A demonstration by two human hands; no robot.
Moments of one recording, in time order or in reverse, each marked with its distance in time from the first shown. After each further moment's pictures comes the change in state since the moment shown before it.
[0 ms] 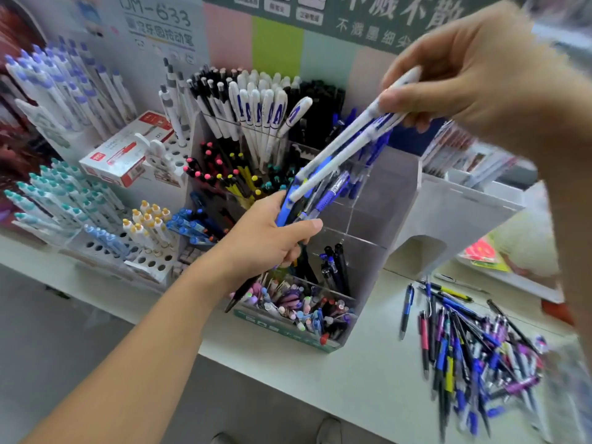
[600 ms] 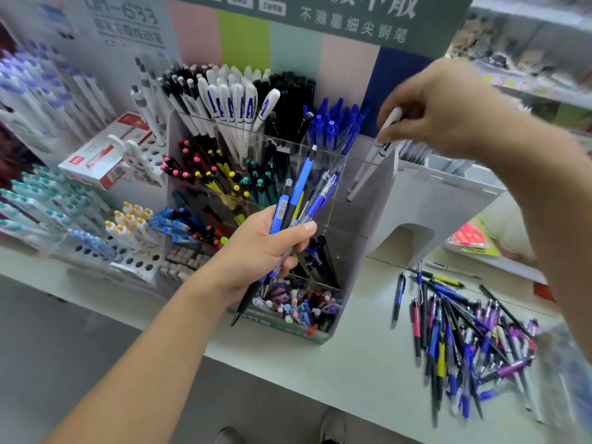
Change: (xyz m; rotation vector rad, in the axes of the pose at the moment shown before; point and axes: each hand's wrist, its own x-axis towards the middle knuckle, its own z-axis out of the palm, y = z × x) left_hand -0.006 -0.009 0.028 -0.130 -0.009 -0.121; right_hand -0.010 0.051 -0.004 -0.567 -0.016 0.056
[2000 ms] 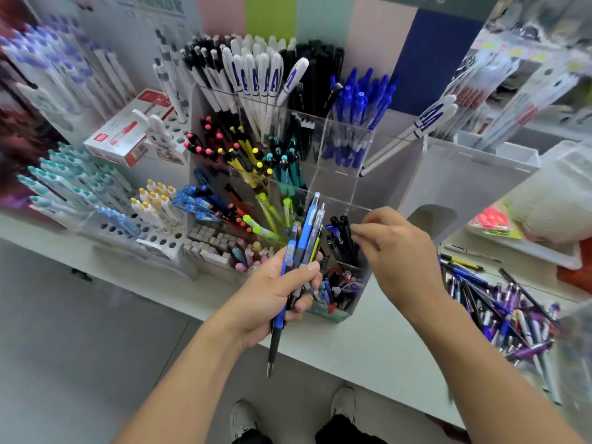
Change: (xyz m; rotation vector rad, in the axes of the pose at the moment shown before) left_hand -0.045 -0.066 0.000 -0.310 -0.058 -0.200; right_hand -0.123 -0.064 0.159 0.118 0.219 0.169
